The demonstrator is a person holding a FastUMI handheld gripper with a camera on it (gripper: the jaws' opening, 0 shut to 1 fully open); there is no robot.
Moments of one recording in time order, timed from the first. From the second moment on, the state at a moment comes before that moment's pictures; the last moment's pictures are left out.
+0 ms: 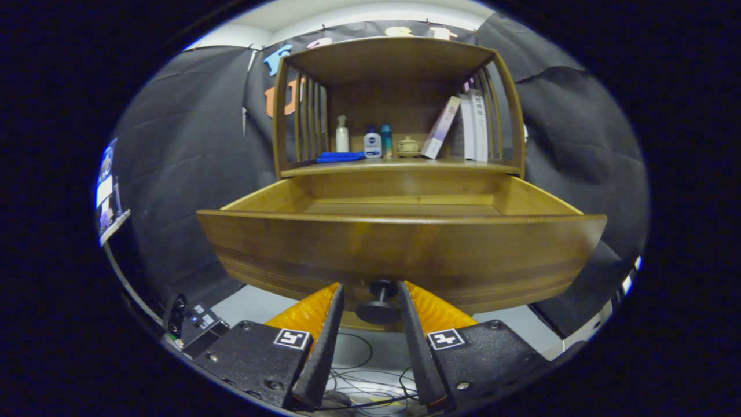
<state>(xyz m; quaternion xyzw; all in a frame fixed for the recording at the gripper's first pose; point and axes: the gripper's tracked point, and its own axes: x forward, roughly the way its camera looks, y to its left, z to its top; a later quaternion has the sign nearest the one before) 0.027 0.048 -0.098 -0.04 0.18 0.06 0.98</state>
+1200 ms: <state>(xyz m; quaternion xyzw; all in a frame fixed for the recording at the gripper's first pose) 0.156 0.025 -0.056 0.01 0.44 0.03 0.90</state>
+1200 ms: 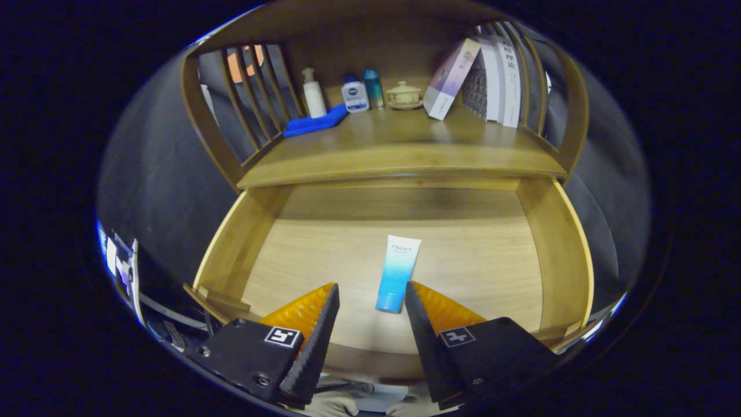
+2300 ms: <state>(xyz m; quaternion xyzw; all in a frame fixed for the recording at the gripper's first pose) 0.189 0.005 -0.134 -0.04 0.59 -0.03 0.80</state>
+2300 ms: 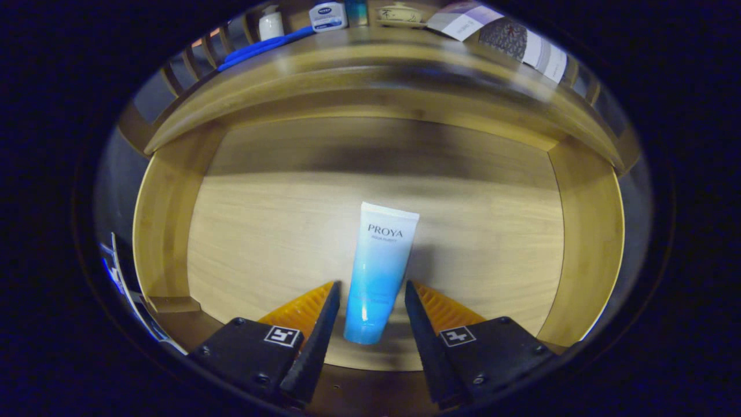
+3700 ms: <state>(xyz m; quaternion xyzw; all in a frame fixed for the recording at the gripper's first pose) 0.176 0.011 -0.076 -0.03 0.54 -0.03 0.84</state>
